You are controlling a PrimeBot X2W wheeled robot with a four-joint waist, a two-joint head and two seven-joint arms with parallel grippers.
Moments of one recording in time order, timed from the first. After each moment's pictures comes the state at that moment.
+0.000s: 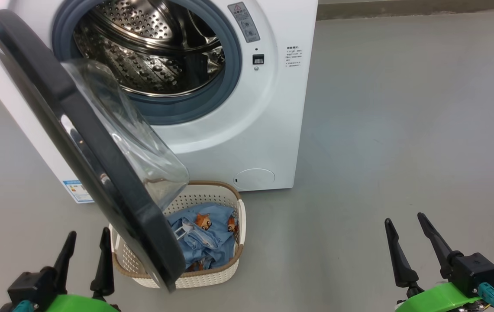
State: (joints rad) left arm -0.05 0.11 -0.03 0.22 -0.33 -0.13 -0.26; right arm 0.00 -0.05 -0.05 0.11 0.10 0.13 -0.25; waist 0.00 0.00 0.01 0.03
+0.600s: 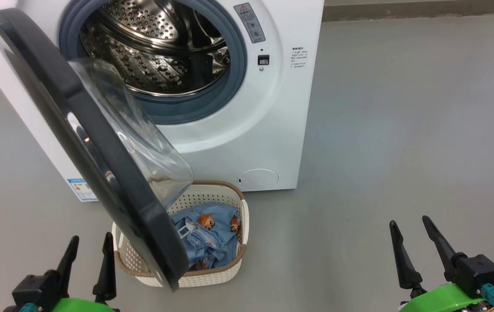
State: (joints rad) left arm -0.04 0.11 -0.04 0.23 -0.32 -0.13 -0.26; right arm 0.00 -0.05 -0.07 0.13 0.10 0.13 -0.25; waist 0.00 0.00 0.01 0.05
